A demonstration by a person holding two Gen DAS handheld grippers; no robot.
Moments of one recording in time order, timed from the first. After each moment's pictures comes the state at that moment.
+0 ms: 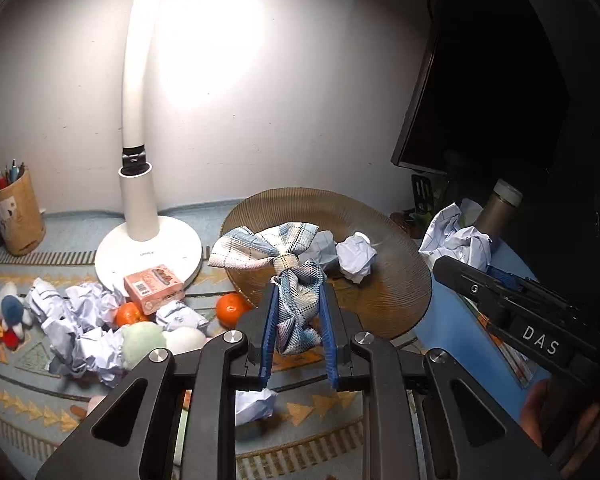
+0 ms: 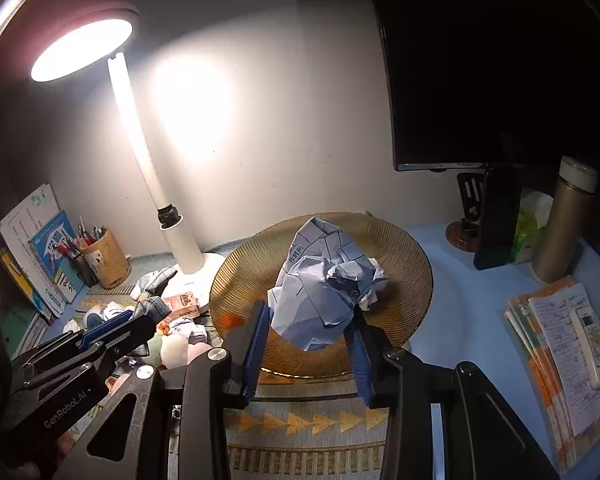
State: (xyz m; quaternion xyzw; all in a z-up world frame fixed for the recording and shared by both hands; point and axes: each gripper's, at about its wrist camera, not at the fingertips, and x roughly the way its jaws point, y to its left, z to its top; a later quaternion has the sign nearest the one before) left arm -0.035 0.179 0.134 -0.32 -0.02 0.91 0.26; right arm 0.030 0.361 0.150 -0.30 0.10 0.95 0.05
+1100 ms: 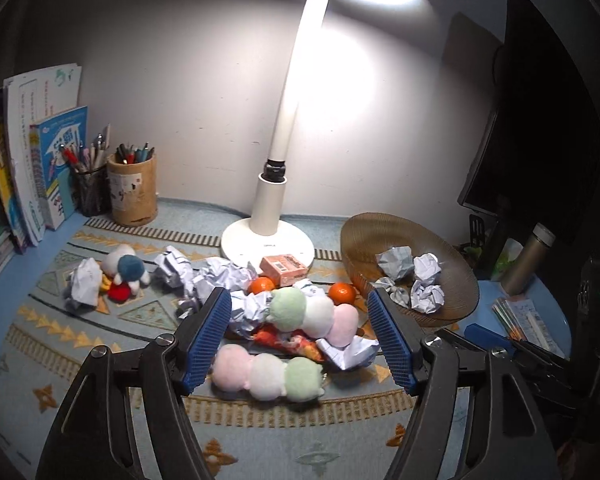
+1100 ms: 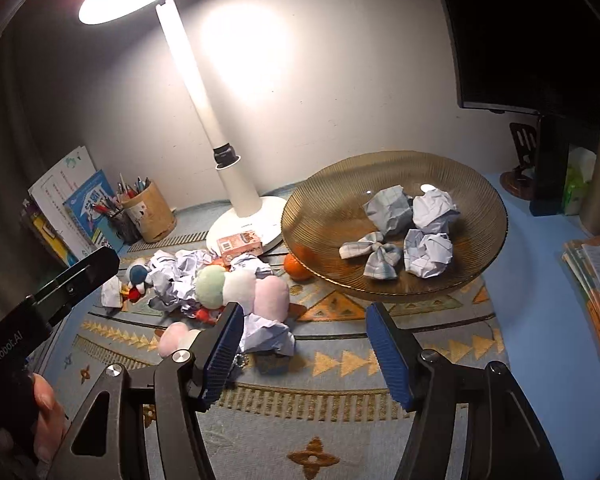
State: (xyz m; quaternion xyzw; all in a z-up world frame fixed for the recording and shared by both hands) left arm 0.040 0.039 0.149 -0.29 -0.08 0.95 0.12; right arm 0.058 0.272 0.119 -0.34 0.11 0.93 -0.04
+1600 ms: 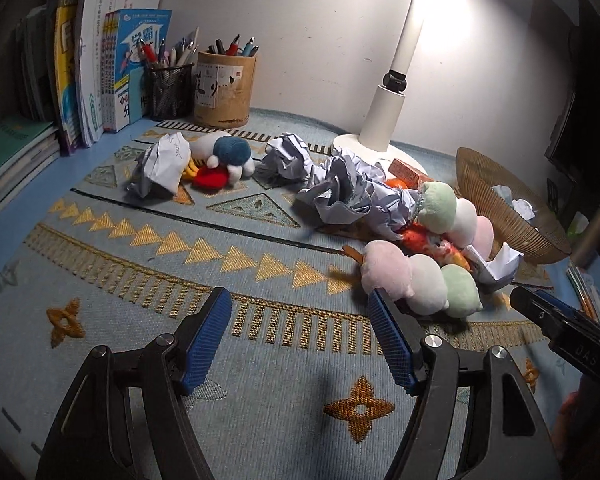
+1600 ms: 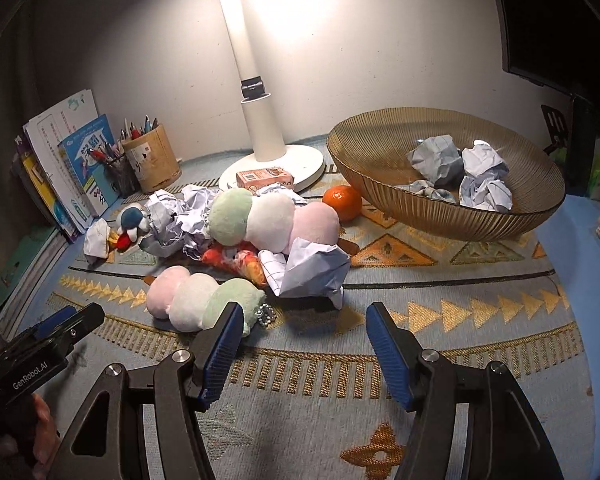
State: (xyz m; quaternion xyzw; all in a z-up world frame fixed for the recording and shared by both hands) left arm 0.035 -0.033 0.025 -0.37 -0.09 0.93 0.04; right arm 0.047 0.223 0.037 -0.36 0.07 0.93 -0.03
